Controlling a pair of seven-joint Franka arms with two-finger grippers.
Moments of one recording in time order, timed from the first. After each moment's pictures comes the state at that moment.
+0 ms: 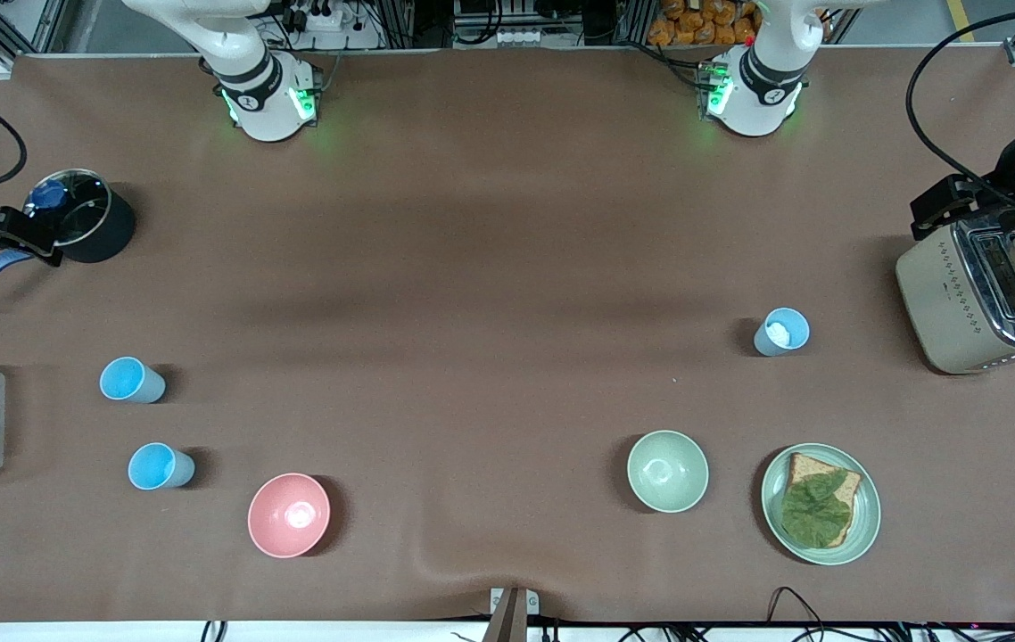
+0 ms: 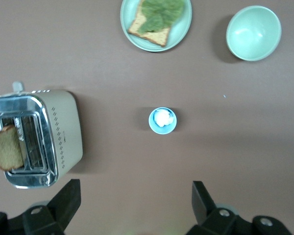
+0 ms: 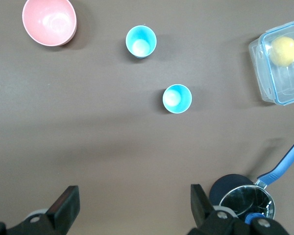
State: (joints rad) left arm -0.02 0.04 -0.07 -1.48 0.06 1.49 -0.10; right arm -0.04 0.03 -0.04 -1.58 -0.04 1.59 -0.01
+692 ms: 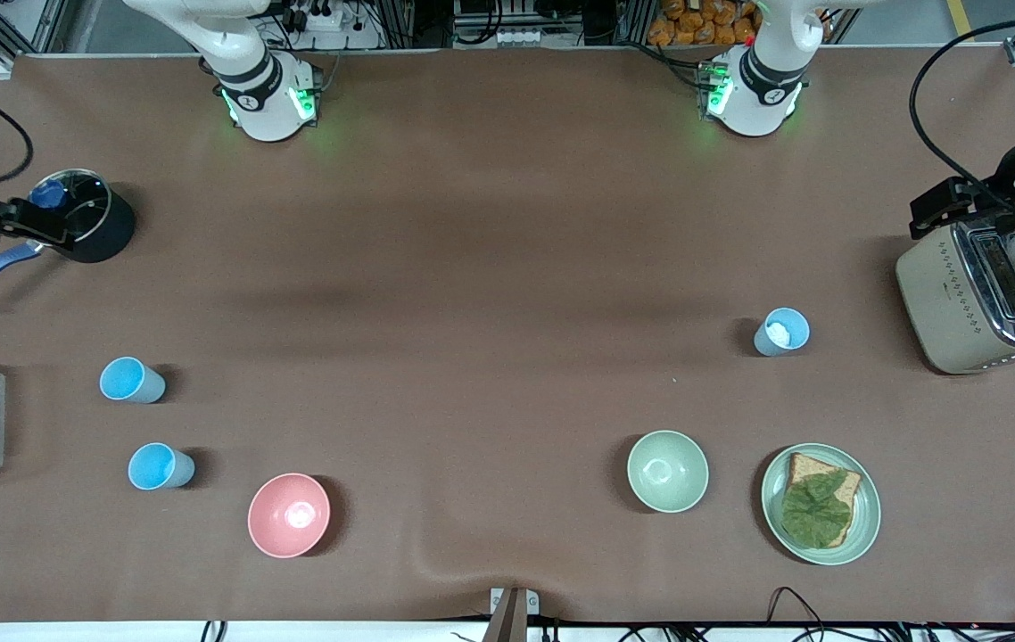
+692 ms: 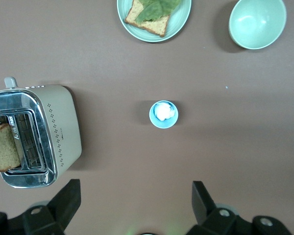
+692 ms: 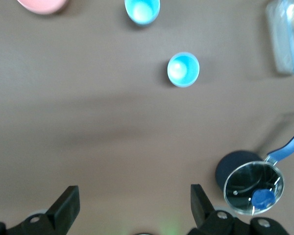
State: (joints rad) left arm -0.01 0.05 -0.05 -1.52 0.05 1.51 -0.08; right arm -0.06 0.06 -0.04 -1.61 -0.01 1.51 0.00
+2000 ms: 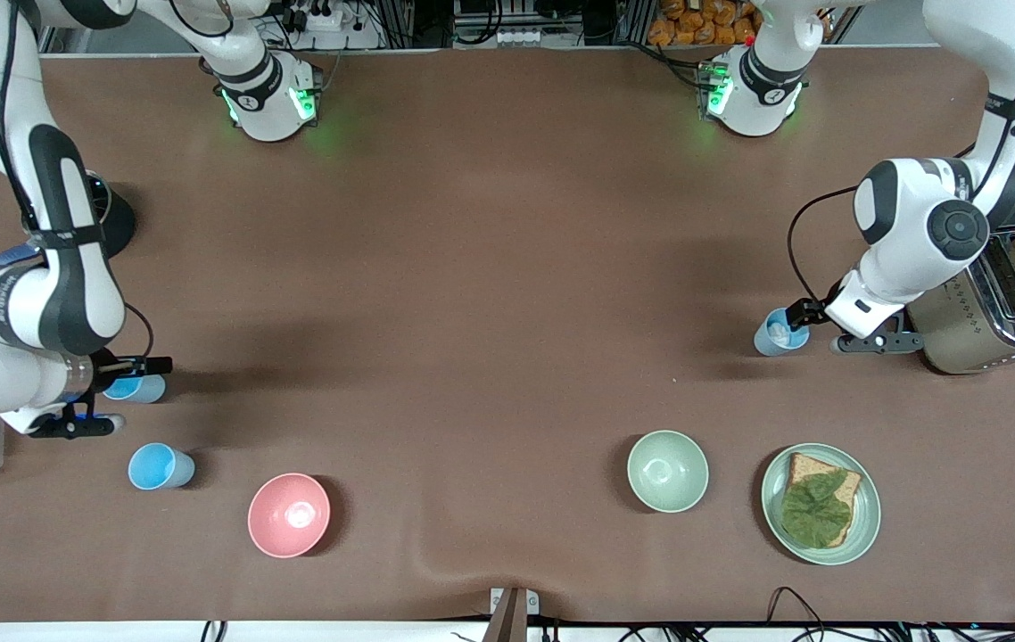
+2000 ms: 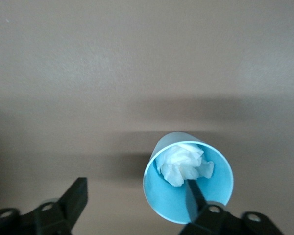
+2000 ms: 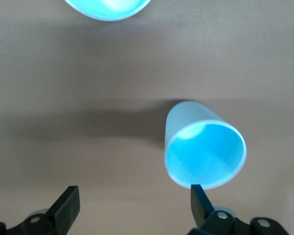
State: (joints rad) left arm 0.07 0.23 -0.07 -2.26 0.05 2.48 -0.06; right arm -0.10 0.62 -0.04 -1.54 -0.04 1.86 -0.16
